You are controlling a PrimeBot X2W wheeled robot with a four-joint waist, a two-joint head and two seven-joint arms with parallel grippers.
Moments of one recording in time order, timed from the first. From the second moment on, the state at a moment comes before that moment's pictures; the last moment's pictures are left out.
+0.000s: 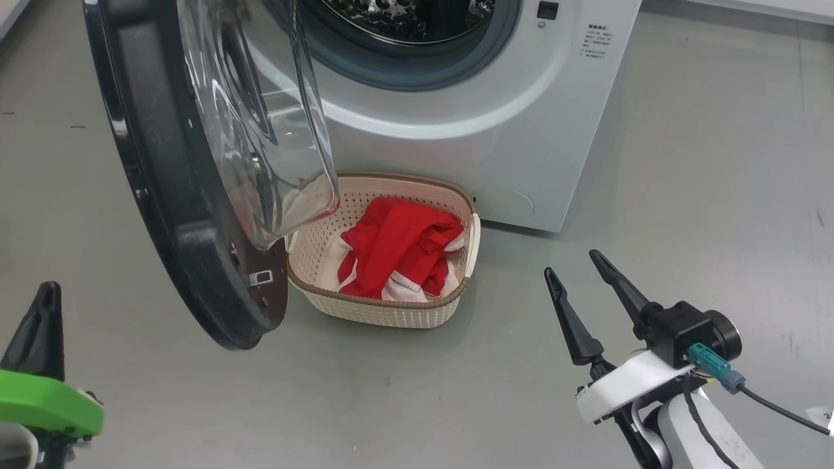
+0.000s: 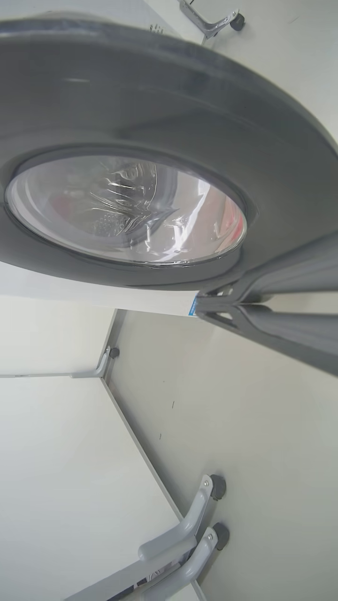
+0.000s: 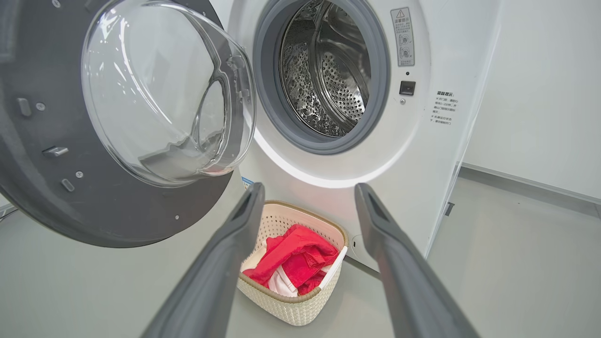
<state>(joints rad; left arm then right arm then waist) -0.01 0.24 0.16 -0.06 -0.59 -0.12 0.16 -0.13 -0.09 0.29 0.22 0.23 0.12 -0.25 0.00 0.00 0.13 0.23</state>
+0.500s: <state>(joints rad) 0.03 0.24 0.08 0.07 -0.53 -0.12 -0.08 -0.12 -0.08 0.29 0.22 0.23 0.12 -0.25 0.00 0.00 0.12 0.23</state>
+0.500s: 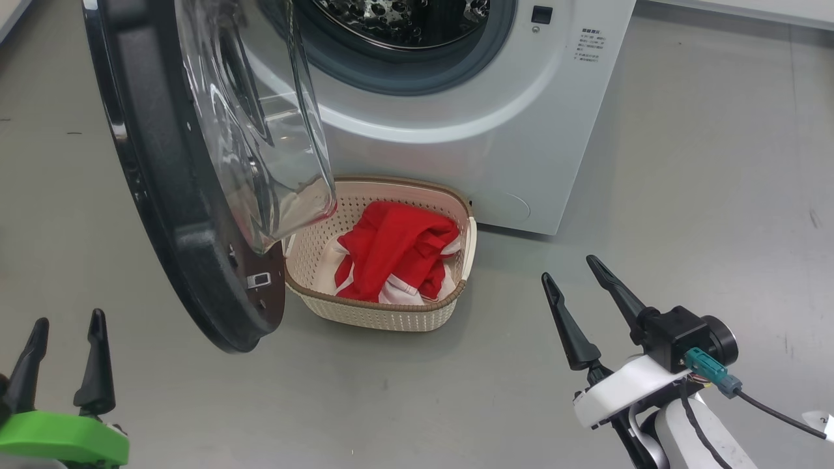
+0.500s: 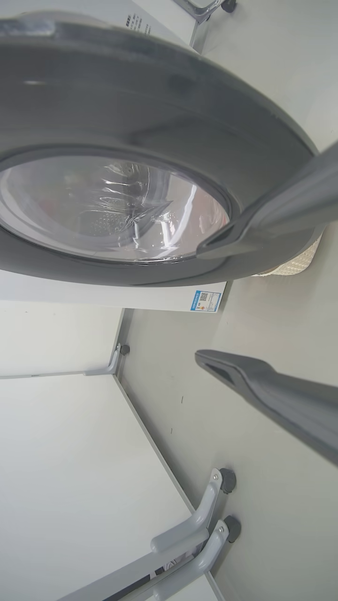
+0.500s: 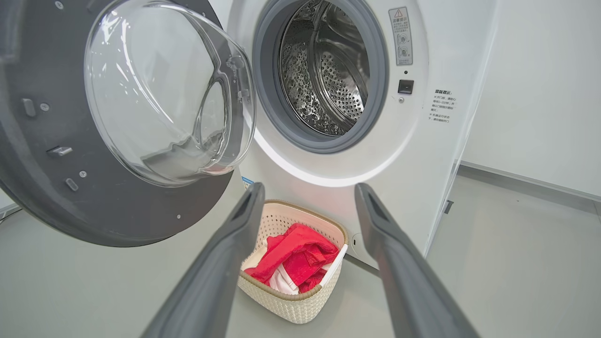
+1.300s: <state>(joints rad) 0.03 0.26 0.02 0.22 -0.52 -0.12 -0.23 -0.11 -0.08 0.29 0.22 0.23 0.12 -0.25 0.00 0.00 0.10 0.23</state>
